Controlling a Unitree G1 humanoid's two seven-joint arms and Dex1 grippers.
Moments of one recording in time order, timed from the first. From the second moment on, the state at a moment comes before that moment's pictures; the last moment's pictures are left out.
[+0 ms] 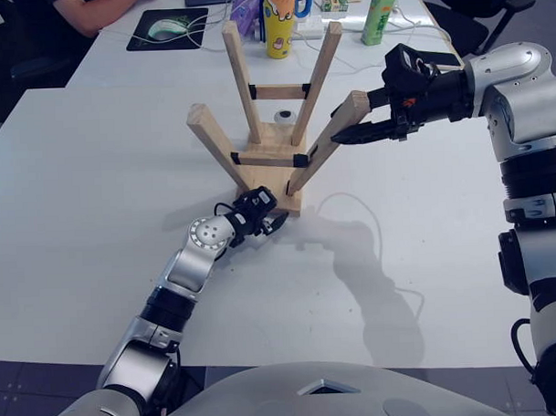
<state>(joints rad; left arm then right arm) -0.26 0.25 -0.38 0.13 0.11 0.31 -0.55 -0.94 -0.69 0.21 0.37 0.26 0.43 1.49</state>
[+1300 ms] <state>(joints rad) -0.25 0.26 -0.35 0.17 0.10 0.32 -0.49 -0.71 -0.39 0.16 0.46 0.38 0.18 1.17</state>
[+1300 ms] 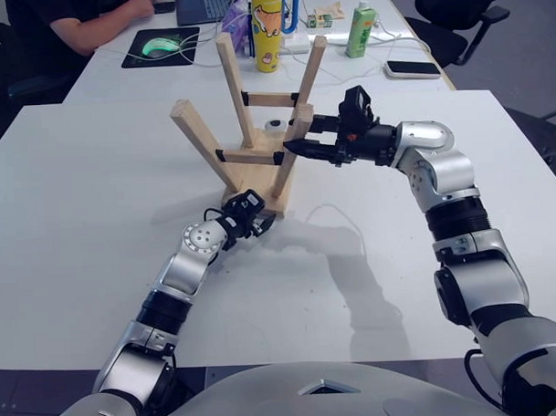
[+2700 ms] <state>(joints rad) -0.38 0.27 -0.40 0.06 0.65 0.14 -0.18 -0.74 -0.38 0.23 0.47 0.38 0.15 1.08</state>
